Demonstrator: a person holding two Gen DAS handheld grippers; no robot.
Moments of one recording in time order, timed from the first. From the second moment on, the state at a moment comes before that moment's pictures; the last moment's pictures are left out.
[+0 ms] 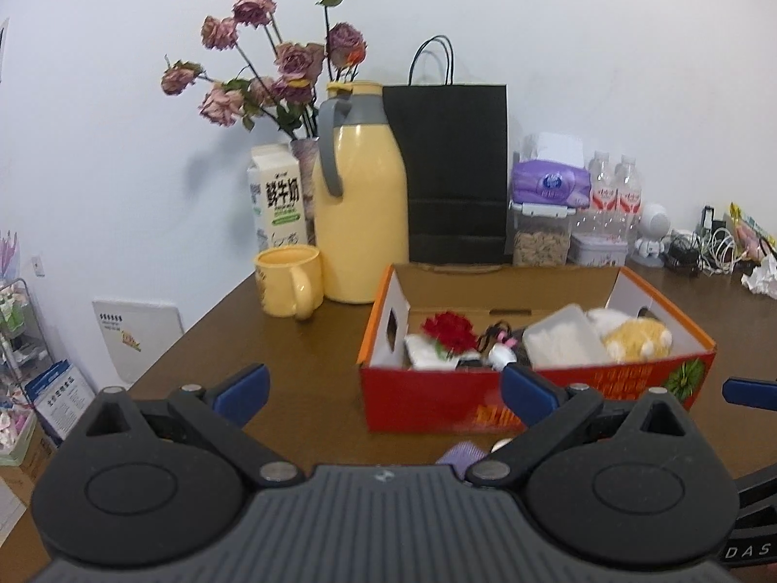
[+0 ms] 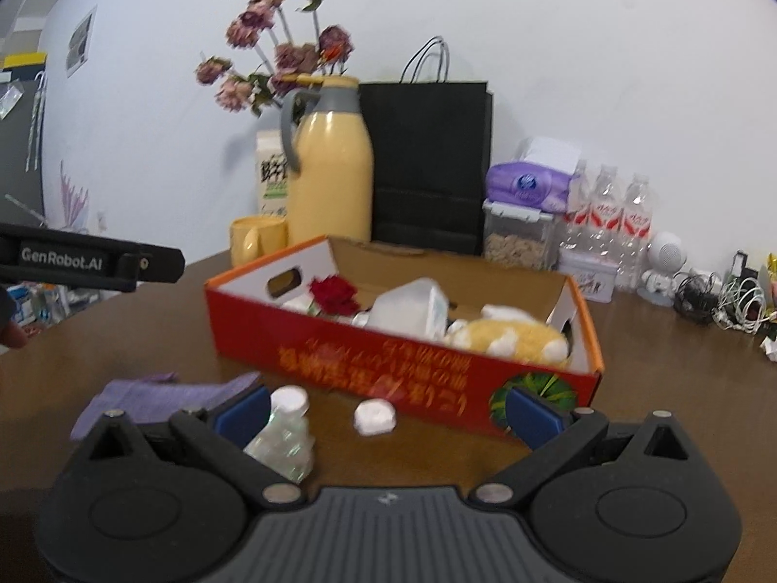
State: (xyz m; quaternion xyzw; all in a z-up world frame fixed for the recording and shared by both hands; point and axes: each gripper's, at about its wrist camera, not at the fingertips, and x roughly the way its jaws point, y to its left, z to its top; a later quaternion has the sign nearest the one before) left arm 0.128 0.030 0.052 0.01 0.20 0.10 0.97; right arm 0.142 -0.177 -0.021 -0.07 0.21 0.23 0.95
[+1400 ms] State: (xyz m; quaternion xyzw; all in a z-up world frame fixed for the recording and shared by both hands) left arm 0.134 0.053 0.024 -0.02 0.26 0.11 0.96; right arm 0.173 -0.154 -0.044 -0.02 0.27 0.29 0.92
